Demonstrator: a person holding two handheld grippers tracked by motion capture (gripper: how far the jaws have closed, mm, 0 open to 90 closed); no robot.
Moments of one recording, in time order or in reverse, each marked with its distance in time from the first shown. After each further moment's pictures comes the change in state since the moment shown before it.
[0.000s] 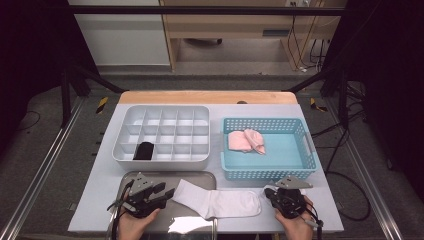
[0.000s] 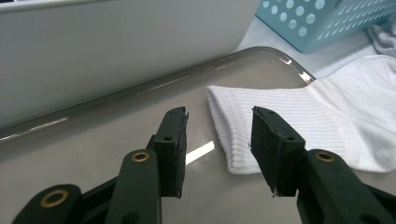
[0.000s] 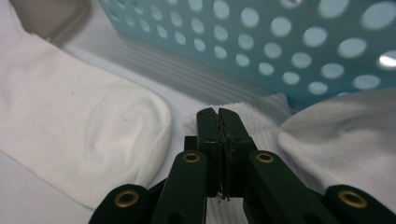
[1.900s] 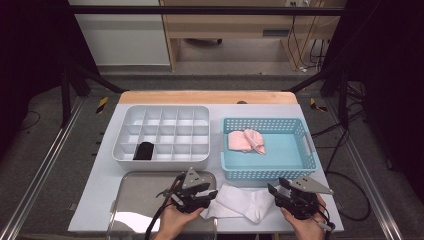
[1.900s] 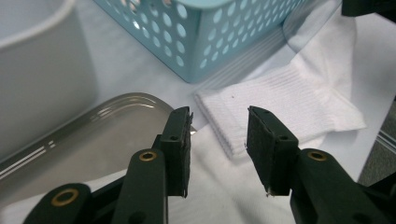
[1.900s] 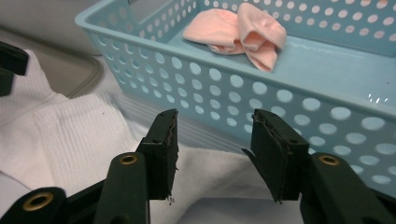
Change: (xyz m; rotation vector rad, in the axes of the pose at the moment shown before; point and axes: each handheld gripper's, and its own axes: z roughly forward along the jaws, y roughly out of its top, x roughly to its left) left arm -0.091 0.046 0.069 0.111 -0.173 0.142; right arm -0.008 0.007 -0.033 -0.212 -0.021 -0.006
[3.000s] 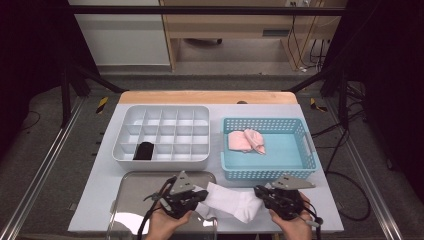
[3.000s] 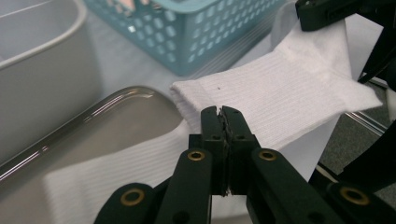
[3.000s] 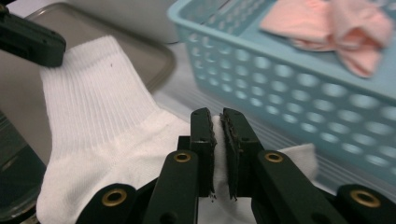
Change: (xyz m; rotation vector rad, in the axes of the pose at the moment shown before) left arm 0.008 -0.008 -0.049 -0.019 -0.029 0.048; right arm 0.035 0.019 0.009 0.101 0.185 -0.036
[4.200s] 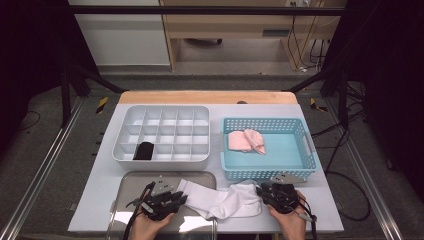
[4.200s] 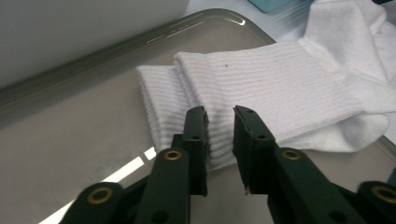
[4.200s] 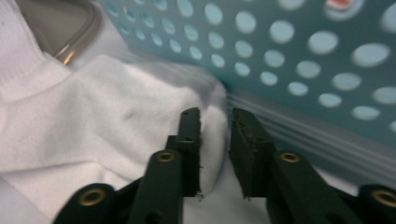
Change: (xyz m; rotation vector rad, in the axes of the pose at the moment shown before) left arm 0.035 -0.050 0.001 0.047 0.128 -0.115; right arm -0.031 -0.026 0.040 0.089 -0.096 0.093
